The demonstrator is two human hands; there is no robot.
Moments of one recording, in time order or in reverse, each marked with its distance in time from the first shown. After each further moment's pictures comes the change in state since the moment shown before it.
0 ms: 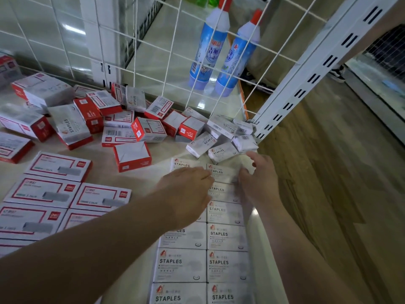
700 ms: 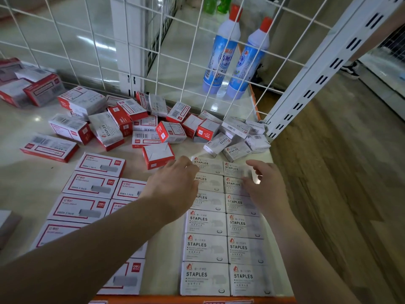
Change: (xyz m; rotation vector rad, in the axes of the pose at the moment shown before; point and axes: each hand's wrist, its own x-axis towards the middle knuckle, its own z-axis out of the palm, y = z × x) left_hand -0.045 -0.020 -0.019 -0.112 0.140 -0.259; right_hand -0.036 -0.016 0.001 -0.015 -0.072 -0.033
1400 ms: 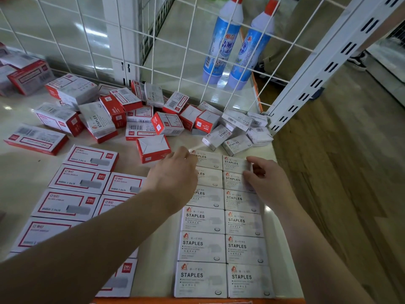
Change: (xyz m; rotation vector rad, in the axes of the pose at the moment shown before) left_hand 0.015 0.006 0.010 0.025 0.008 -0.076; right_hand 0.011 0.014 -0.004 0.035 -0.134 -0.005
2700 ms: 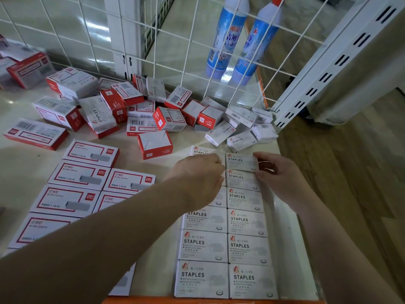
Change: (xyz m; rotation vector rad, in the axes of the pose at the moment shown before) left_hand 0.014 0.014 0.011 0.084 -0.083 0.295; right_hand 0.006 0.006 -0.019 0.210 -0.127 0.012
